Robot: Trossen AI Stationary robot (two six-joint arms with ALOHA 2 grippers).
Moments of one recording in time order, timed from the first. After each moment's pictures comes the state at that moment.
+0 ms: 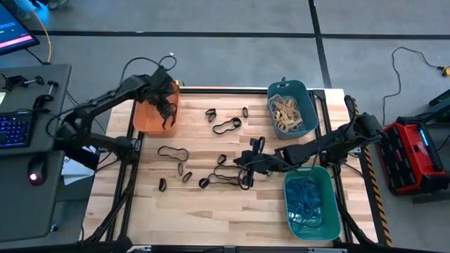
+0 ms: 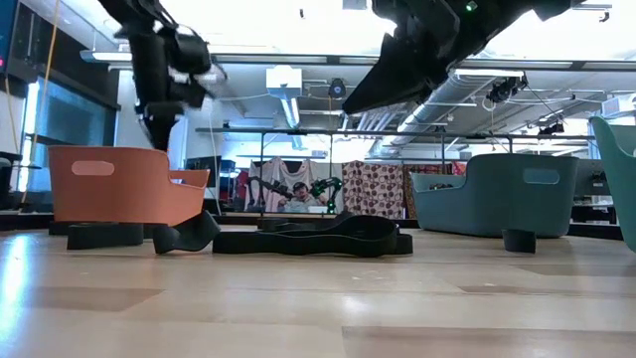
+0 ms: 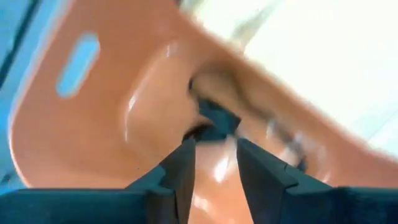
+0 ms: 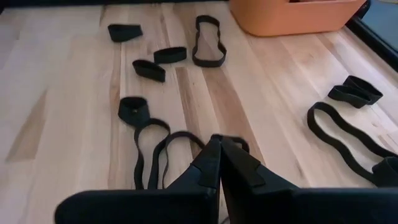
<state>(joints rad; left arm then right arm) 0.83 1.31 1.04 -0.99 -0.22 0.26 0.27 1.58 0.93 0.01 0.42 0.23</state>
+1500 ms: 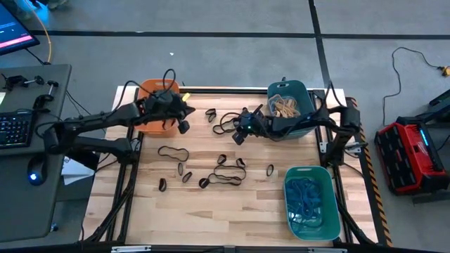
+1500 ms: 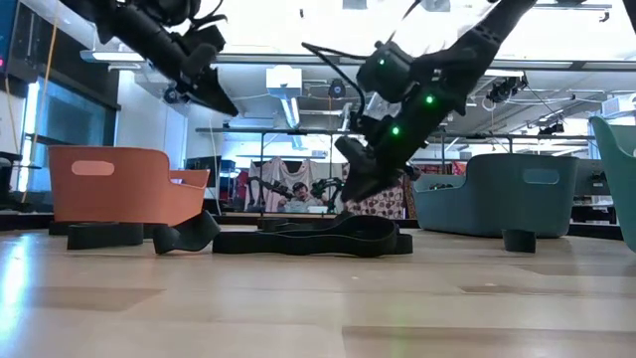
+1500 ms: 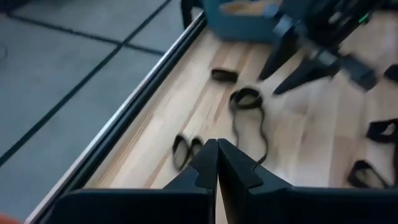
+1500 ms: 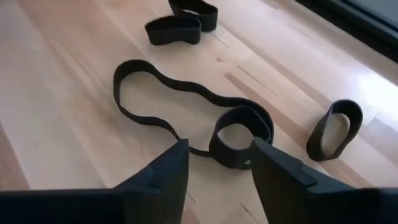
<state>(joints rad) 0.44 1.05 0.73 -0.24 -0.07 0.11 -0.22 1.79 0.93 0.07 0.32 0.34</state>
